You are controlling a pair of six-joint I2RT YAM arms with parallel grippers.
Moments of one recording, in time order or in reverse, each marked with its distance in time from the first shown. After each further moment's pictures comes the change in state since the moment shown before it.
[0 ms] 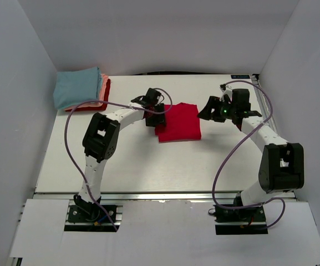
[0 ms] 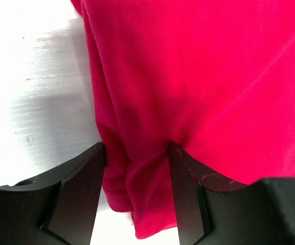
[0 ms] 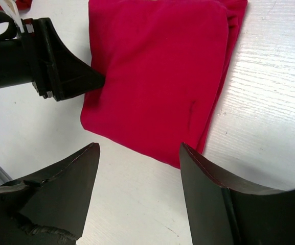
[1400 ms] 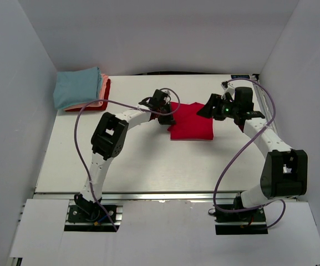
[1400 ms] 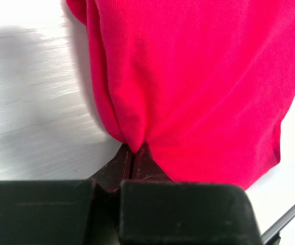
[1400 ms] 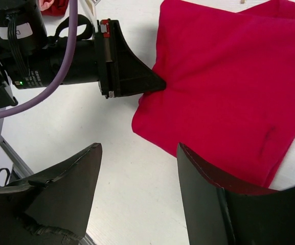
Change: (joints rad) left arm -0.049 0.126 0.084 0.163 0.152 -0.114; right arm 0.000 -0.066 0.000 0.007 -0.067 0.040
